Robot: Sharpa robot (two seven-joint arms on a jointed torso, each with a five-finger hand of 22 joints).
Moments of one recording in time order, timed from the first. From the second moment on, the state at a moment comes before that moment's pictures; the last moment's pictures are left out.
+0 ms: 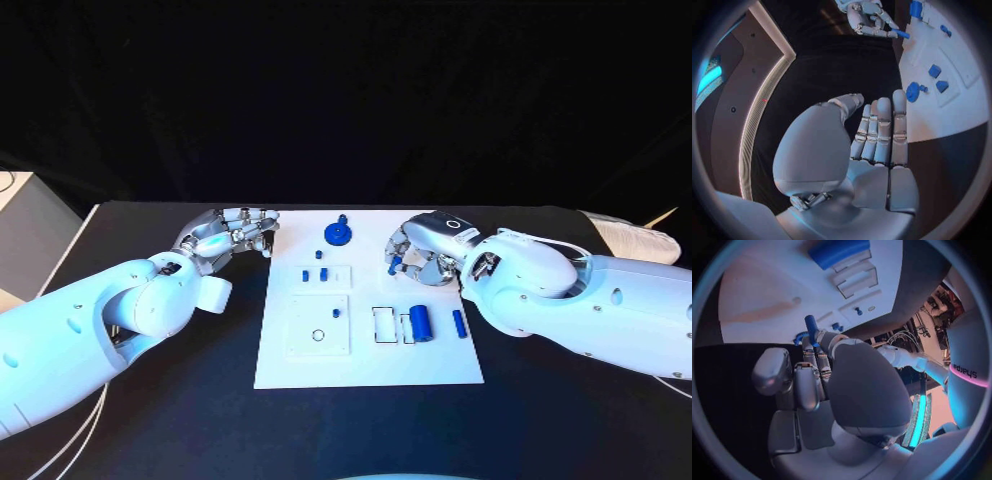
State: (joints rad) left arm 0.93 -0.87 0.31 1.46 -0.23 -0.15 0.21; left_hand 1.42 -0.22 0.52 0.15 0.27 0.89 0.18 0.23 0.35 0.90 0.12 0.57 0.18 0.96 0.06 1.14 0.47 0.18 0.96 0.15 0.85 0.67; right arm 1.26 -0.91 -0.12 1.72 -1.68 -0.37 -0.22; right_hand 1.50 -0.17 0.59 0.16 0.05 1.12 0.11 0.21 0.40 1.23 0.11 0.10 0.08 1.46 -0.03 1.39 1.17 0.12 1.46 0.06 1.10 1.07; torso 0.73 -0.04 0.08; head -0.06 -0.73
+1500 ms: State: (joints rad) left arm 0.93 -0.85 0.31 1.45 -0.22 -0.15 0.21; left_hand 1.43 -0.22 0.52 0.15 0.27 0.89 0.18 0.23 0.35 0.90 0.12 0.57 0.18 0.96 0.06 1.14 0.46 0.18 0.96 0.14 0.85 0.67; right arm 1.13 -0.66 -0.14 1.72 -1.70 -0.39 -0.19; right_hand 1.49 -0.19 0.63 0.13 0.06 1.11 0.12 0.21 0.42 1.23 0.11 0.09 0.08 1.46 -0.03 1.39 1.15 0.12 1.46 0.06 1.10 1.06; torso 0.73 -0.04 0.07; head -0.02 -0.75
